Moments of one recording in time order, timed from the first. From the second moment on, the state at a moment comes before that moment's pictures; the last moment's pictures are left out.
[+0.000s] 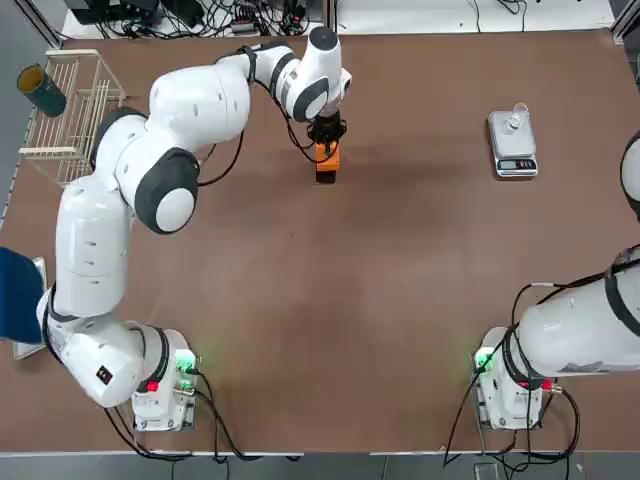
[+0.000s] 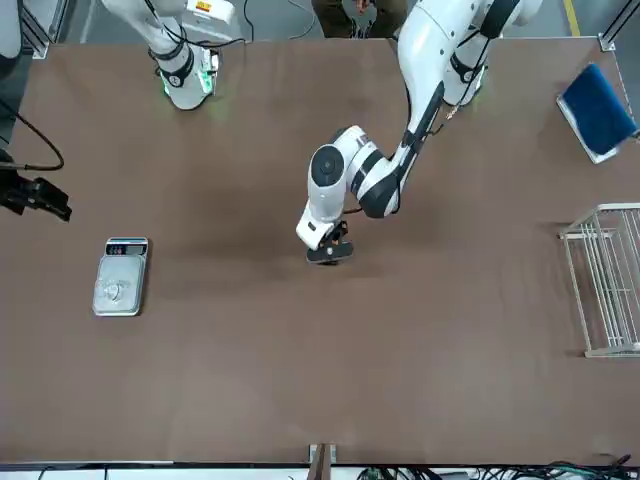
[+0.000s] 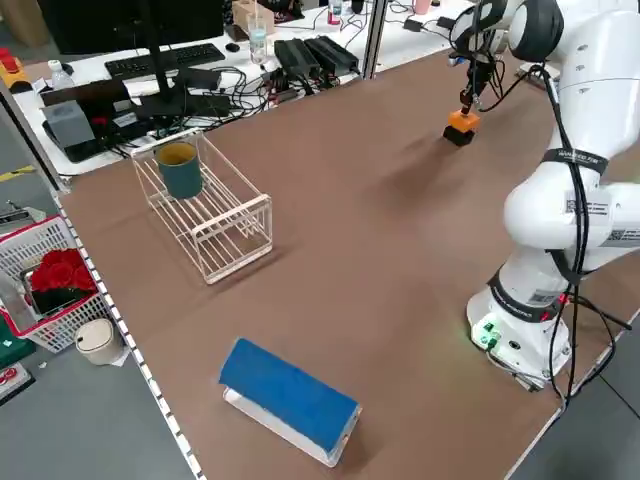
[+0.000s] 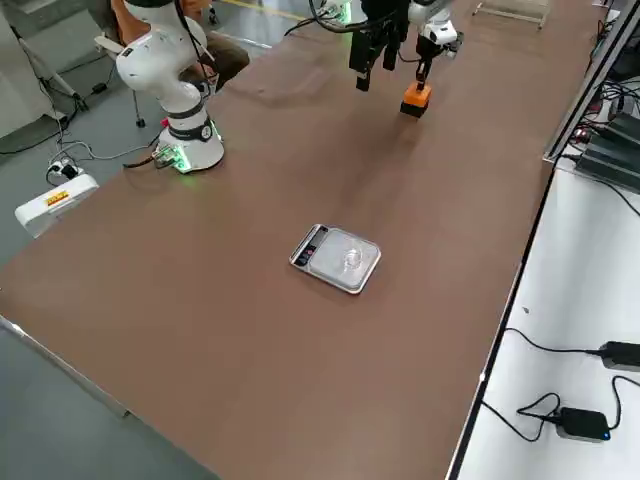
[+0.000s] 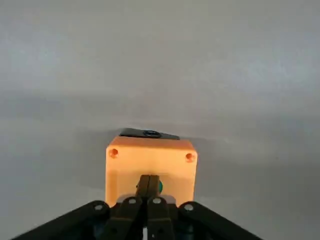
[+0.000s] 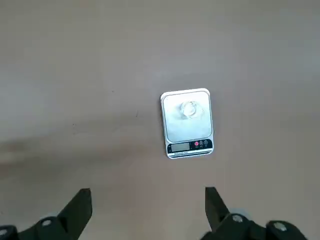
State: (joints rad) left arm -0.67 0.73 -0.16 -1.44 0.11 2.19 -0.96; right arm -0.02 0.15 0.00 -1.39 -0.06 1.53 0.08
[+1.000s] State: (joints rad) left arm -0.67 0.73 -0.16 -1.46 0.11 2.21 -0.95; right arm -0.03 0.15 0.00 -1.39 -0.04 1.54 0.08
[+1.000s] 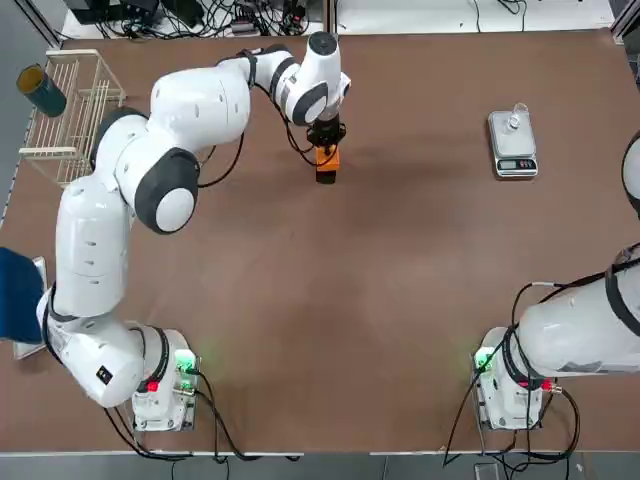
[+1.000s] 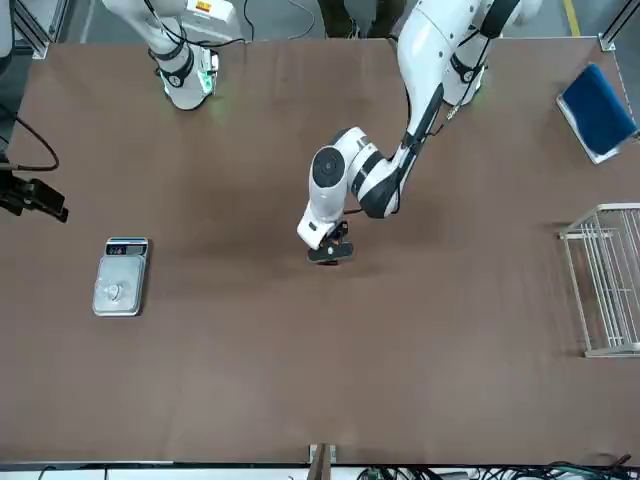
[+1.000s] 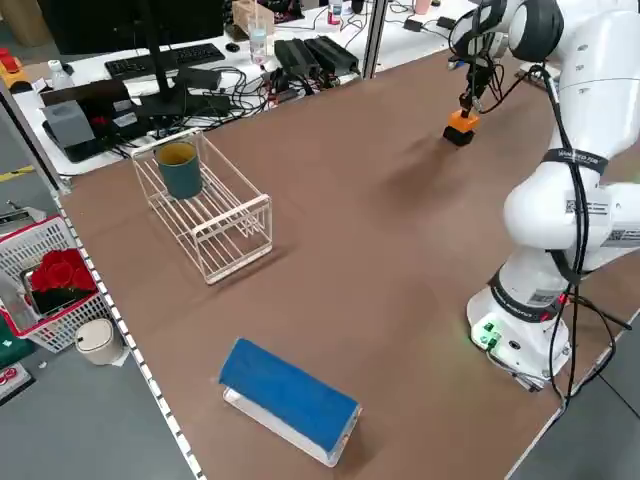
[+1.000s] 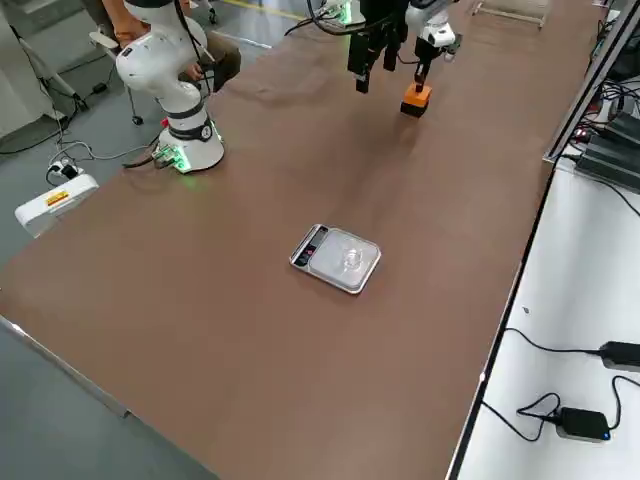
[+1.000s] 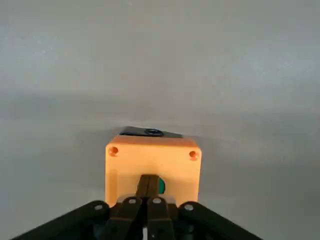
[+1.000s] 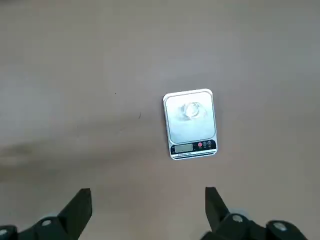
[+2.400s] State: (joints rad) left arm -0.67 0.73 -0.16 -1.48 0.11 2.25 -0.94; right arm -0.03 0.15 0.00 -1.39 -0.04 1.54 0.08
